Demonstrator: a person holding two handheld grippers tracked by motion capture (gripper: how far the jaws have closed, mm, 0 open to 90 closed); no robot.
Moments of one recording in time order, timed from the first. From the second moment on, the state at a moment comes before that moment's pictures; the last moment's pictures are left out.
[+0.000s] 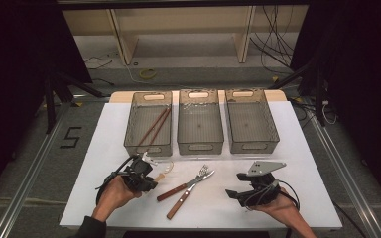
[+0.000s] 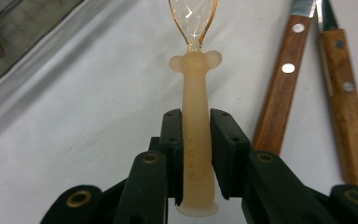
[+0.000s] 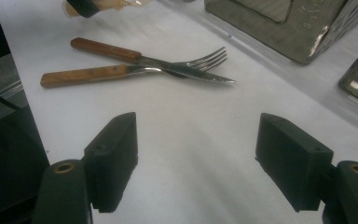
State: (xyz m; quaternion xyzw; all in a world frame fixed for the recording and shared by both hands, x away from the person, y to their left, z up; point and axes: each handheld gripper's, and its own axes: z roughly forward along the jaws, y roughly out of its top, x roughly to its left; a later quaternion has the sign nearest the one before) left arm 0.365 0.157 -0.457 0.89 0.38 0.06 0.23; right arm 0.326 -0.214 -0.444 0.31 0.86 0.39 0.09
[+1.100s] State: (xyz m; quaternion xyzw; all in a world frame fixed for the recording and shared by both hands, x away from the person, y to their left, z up) left arm 0.415 0.122 -0.396 0.86 0.36 0.08 0.35; right arm 0.327 -0.214 -0.444 0.31 0.86 0.40 0.09
